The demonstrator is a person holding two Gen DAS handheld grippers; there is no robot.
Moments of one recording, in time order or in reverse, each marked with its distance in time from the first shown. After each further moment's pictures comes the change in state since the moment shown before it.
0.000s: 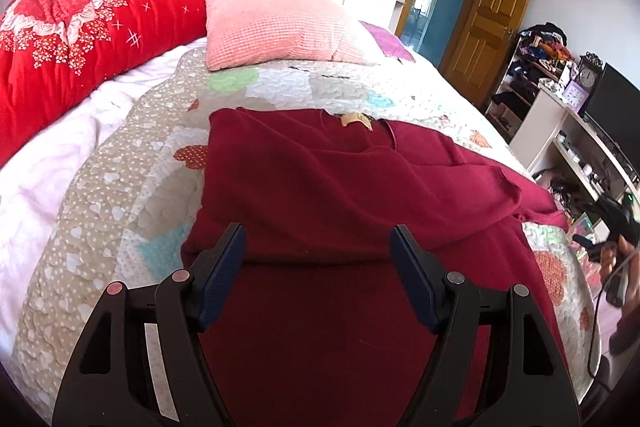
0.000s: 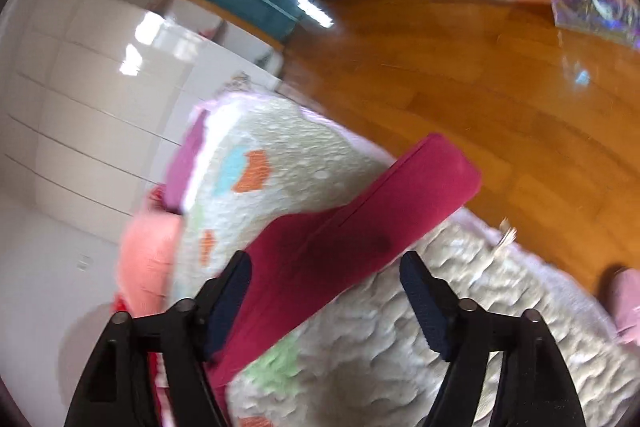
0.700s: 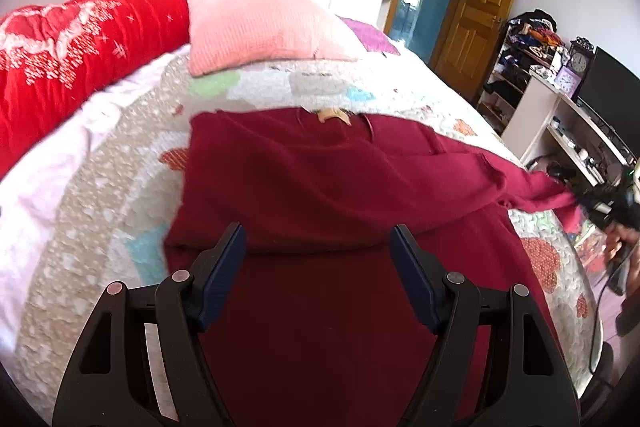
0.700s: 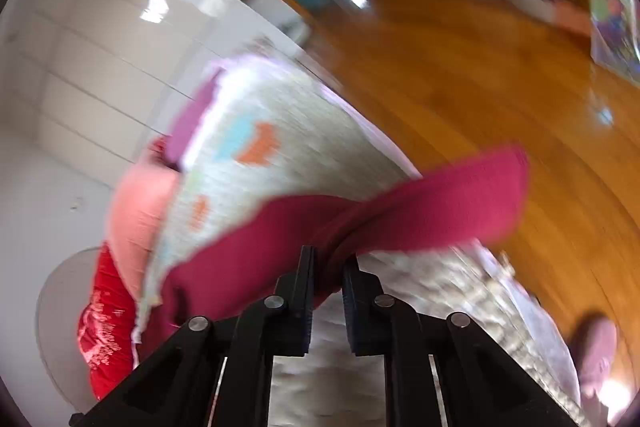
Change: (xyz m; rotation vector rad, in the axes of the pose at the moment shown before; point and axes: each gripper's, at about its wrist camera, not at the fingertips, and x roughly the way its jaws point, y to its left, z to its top) left arm -0.012 -0.018 -0.002 0.044 -0.009 -0.001; right arm -0.004 0.006 0.013 -0.184 0.053 0.073
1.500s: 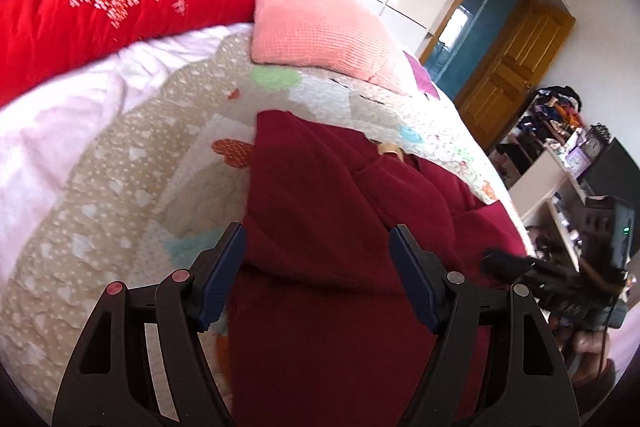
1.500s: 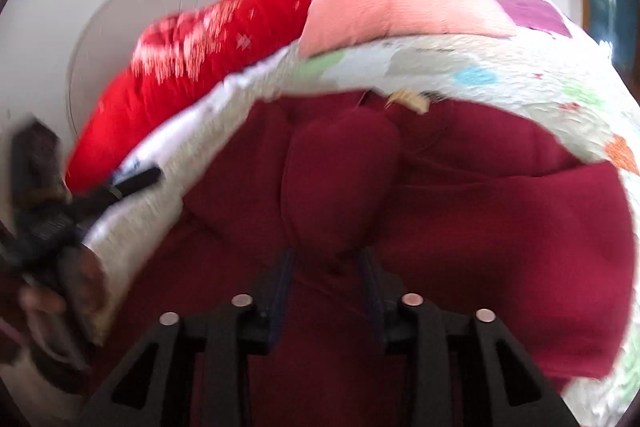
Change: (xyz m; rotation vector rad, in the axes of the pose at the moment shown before) left arm 0.013 0.074 0.009 -0.282 -0.020 -0.056; right arm 0.132 0.299 -0.217 -0.927 0.410 0.254
